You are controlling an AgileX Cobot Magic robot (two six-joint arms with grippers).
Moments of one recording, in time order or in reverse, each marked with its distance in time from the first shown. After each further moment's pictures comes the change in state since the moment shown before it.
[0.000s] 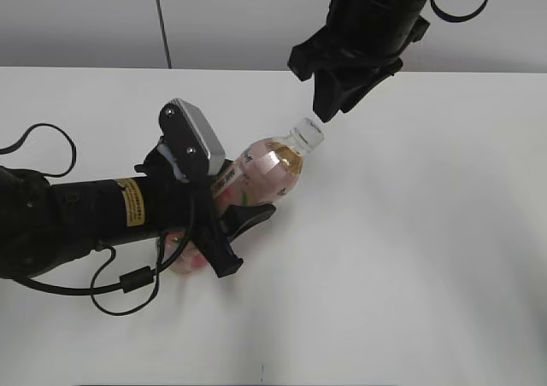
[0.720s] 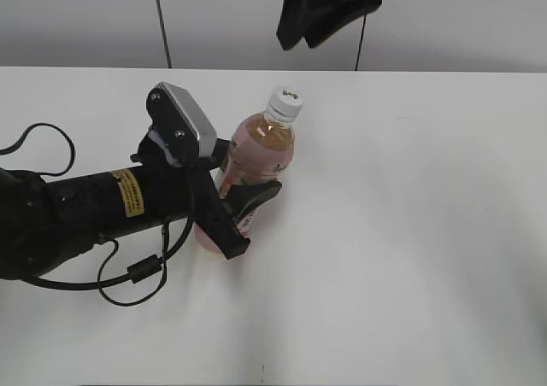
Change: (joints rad) left arm 0.005 0.003 0.005 -0.056 -0.094 0.000; right arm -0.011 0.000 -0.145 0.093 0.006 0.065
